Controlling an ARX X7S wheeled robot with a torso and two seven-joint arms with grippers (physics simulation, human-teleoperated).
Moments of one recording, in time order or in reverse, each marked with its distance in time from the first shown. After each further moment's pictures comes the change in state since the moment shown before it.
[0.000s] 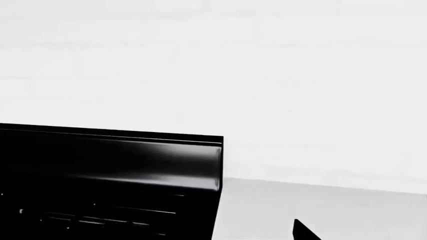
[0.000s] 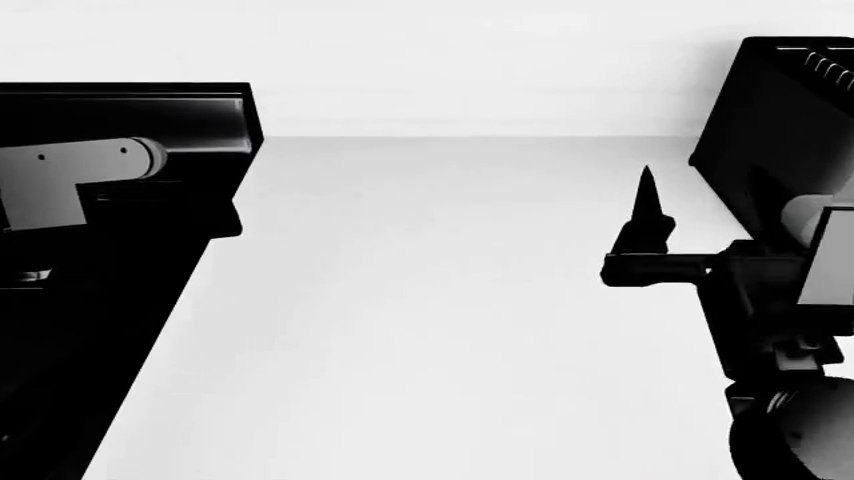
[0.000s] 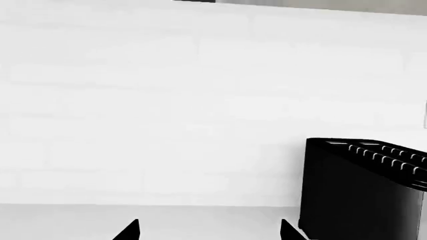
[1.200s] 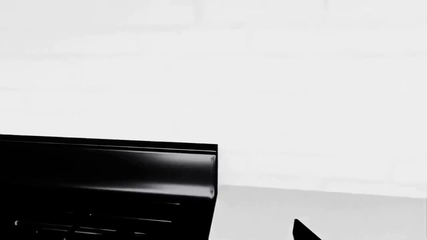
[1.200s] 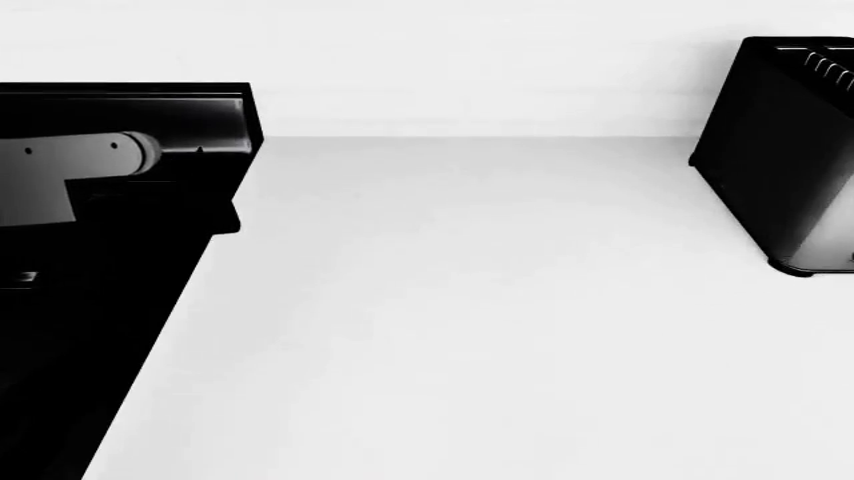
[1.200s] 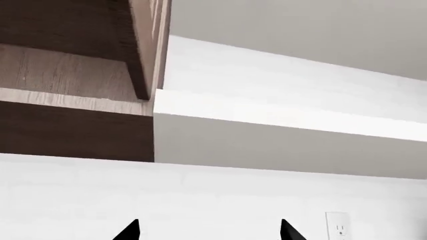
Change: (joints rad) left arm -0.006 -0.024 -0.008 0.042 -0.030 -0.012 -0.004; right arm -0.148 0.421 0.498 -0.206 0.212 -0.221 0.168
